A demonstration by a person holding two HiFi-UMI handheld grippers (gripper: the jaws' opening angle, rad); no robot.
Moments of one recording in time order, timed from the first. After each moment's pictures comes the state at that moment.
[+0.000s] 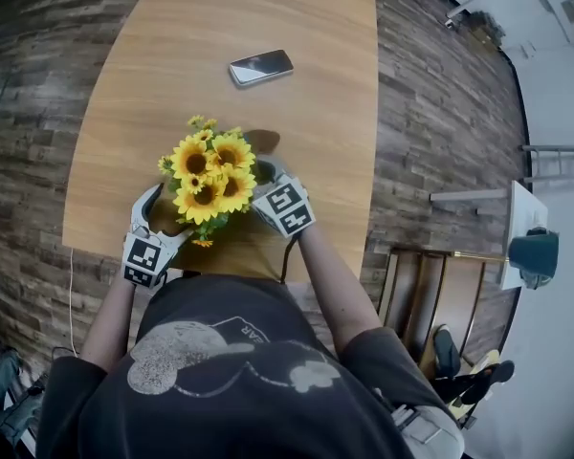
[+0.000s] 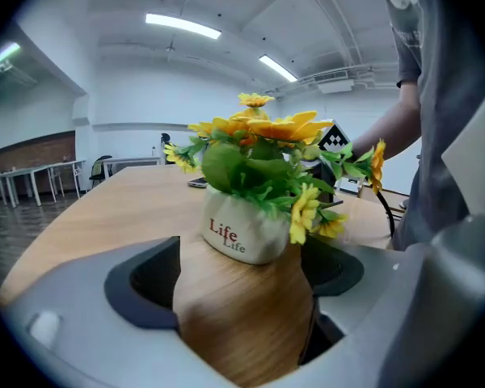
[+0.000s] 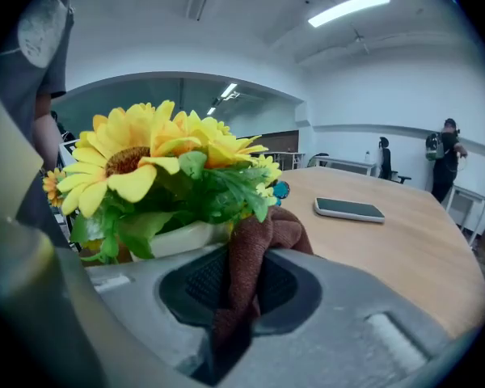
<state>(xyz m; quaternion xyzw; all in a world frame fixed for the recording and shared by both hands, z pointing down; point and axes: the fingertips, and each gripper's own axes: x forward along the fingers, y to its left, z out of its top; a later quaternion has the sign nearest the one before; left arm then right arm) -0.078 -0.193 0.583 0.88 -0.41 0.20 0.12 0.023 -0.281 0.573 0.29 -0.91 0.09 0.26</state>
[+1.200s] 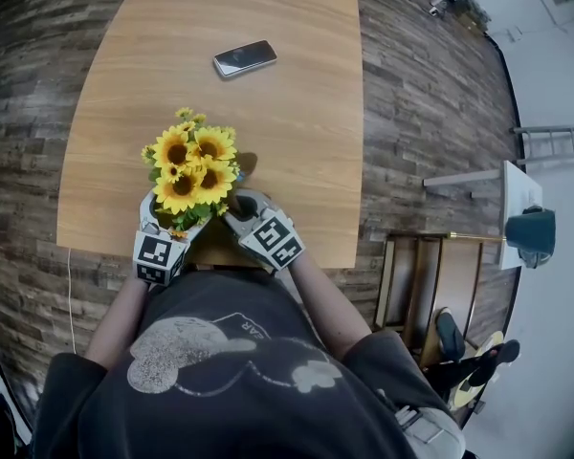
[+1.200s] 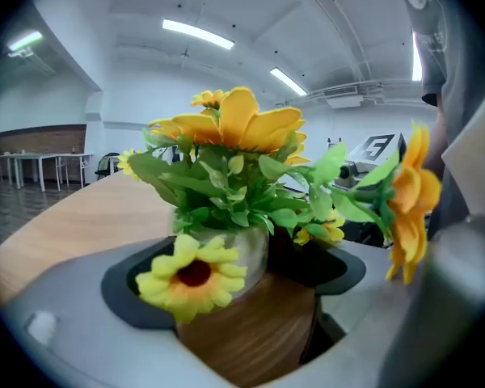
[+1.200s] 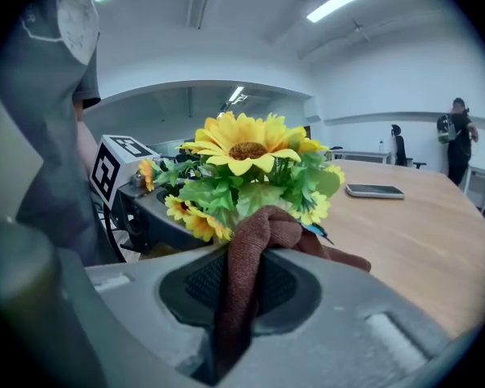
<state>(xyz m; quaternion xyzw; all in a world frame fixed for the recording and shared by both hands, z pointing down) -0.036 -0.195 0.556 0.88 -0.43 0.15 0.15 0.007 -0.176 0.572 0.24 -0.93 0.12 0.24</state>
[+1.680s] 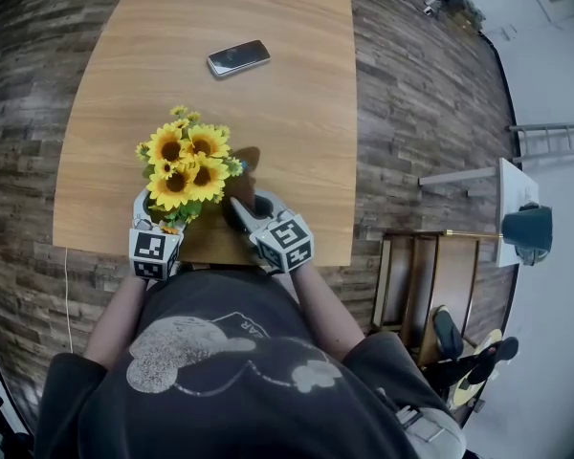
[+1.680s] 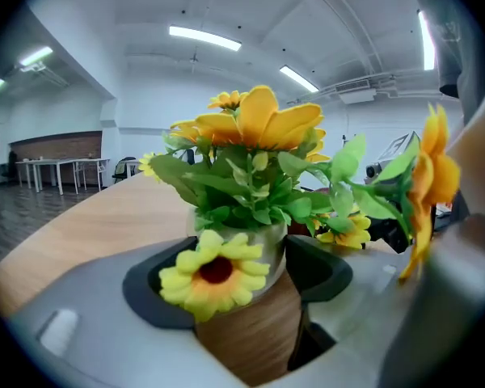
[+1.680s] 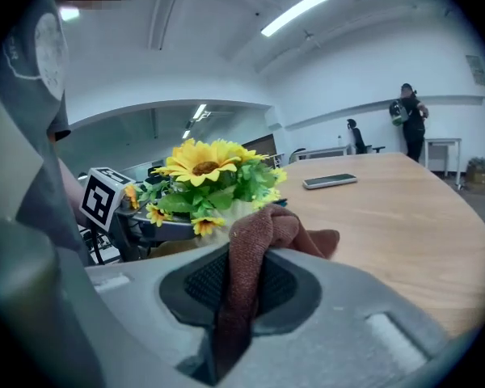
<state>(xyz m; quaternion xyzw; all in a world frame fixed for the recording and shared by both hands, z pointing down) -0.055 -0.206 0.571 0.85 -0.48 0.16 0.13 0.059 -0.187 0.567 0.35 -0.90 0.19 0.18</state>
